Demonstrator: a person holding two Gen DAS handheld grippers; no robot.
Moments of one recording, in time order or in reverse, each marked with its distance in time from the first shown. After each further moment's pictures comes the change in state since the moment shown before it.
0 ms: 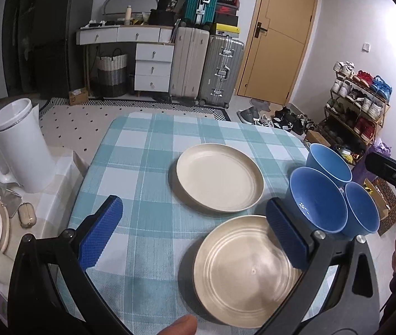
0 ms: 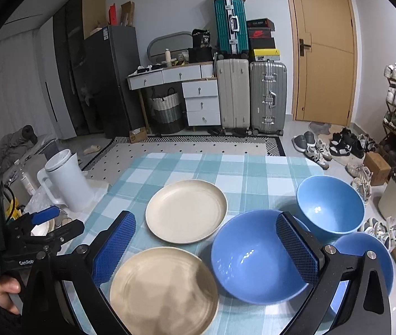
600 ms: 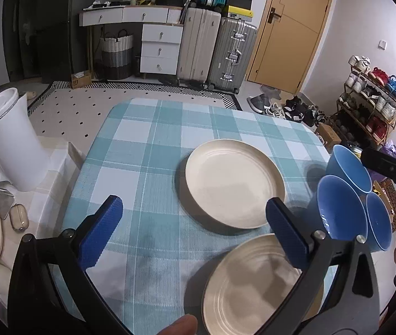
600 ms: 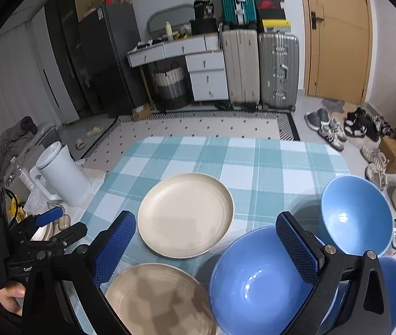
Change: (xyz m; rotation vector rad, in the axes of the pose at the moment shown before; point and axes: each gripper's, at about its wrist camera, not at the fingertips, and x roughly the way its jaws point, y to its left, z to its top) left arm 0.087 0.014 0.036 -0.032 0.100 0.038; right arm 0.103 -0.018 0.037 0.013 0.169 0.050
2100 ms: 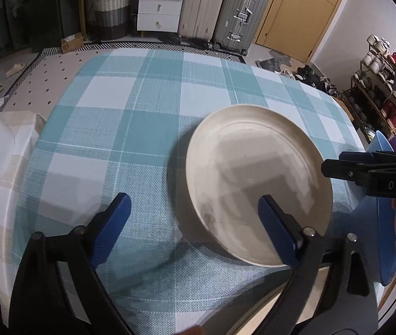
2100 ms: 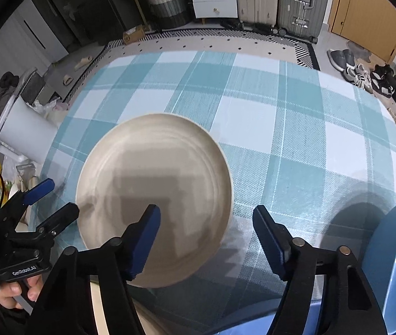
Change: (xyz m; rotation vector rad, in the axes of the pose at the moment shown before) left arm 0.175 0.013 0.009 -0.021 0.223 -0.006; right arm 0.196 -0.031 0.013 -0.047 0.451 0.012
